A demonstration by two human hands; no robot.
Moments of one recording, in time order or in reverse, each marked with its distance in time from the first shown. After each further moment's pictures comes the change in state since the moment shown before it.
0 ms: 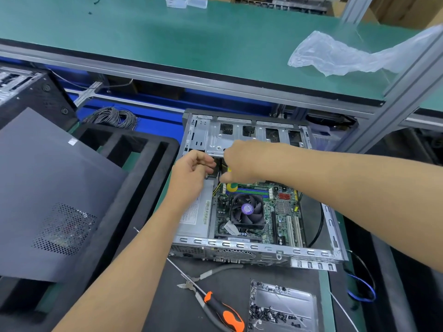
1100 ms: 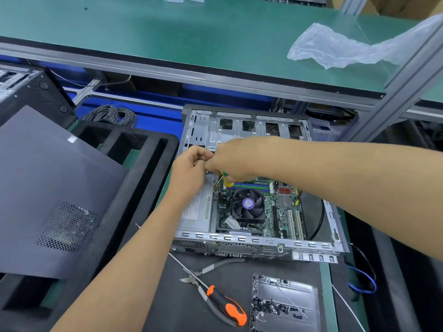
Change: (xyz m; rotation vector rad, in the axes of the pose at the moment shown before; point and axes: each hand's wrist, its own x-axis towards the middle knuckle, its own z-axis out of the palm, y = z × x) left_hand 0.001 -0.002 0.000 0.012 -0.023 0.017; right_hand 0.003 -0.011 -0.006 -0.126 -0.030 -0.247
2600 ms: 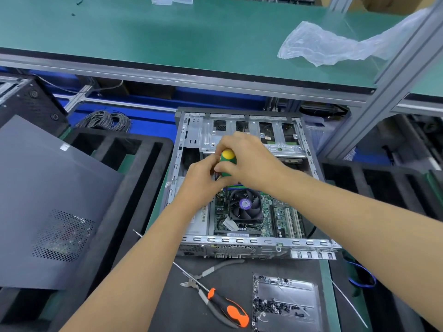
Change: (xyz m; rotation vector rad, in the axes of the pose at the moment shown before) left_hand -0.005 0.000 0.022 0.354 -0.237 0.171; right_hand -0.027 -0.005 0.038 0.834 0.623 0.348
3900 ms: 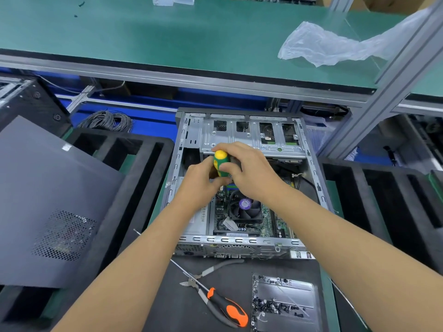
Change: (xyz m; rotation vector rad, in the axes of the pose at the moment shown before) left_hand -0.004 0.001 -0.004 0.069 -0.019 -0.014; right_hand -0.013 0.018 0.028 0.291 0.109 -0.011
